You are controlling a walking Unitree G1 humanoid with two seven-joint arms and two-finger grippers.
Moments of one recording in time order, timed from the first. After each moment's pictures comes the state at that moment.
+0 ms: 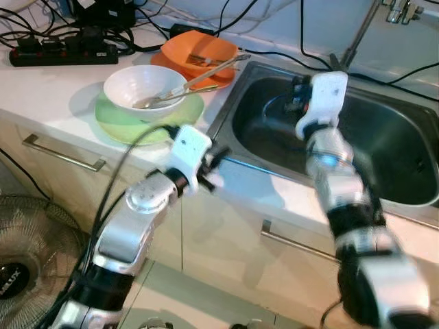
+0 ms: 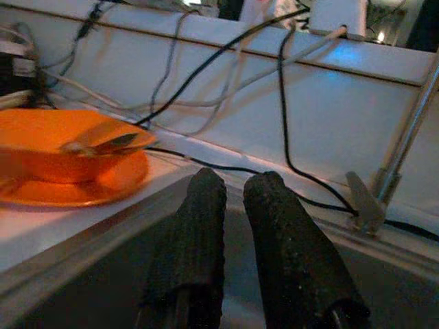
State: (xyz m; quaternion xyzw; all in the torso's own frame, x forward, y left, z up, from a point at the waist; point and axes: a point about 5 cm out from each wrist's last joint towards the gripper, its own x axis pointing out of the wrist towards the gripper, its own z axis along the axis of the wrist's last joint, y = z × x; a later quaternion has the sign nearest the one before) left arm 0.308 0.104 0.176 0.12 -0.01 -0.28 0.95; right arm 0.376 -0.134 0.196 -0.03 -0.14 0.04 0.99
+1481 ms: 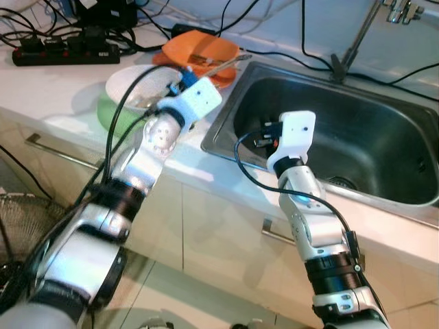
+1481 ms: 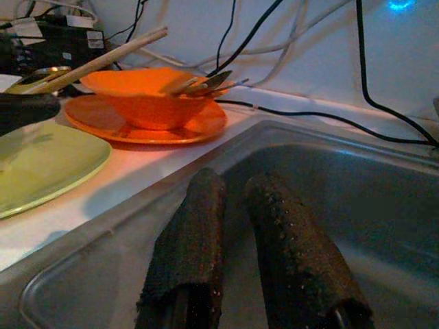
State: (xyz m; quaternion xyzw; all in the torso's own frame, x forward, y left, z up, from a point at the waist) left arm 0.394 0.112 0.226 0.43 -0.09 -0.15 0.89; right arm 0.333 -0.087 0.170 0.02 -0.07 0.08 0.99
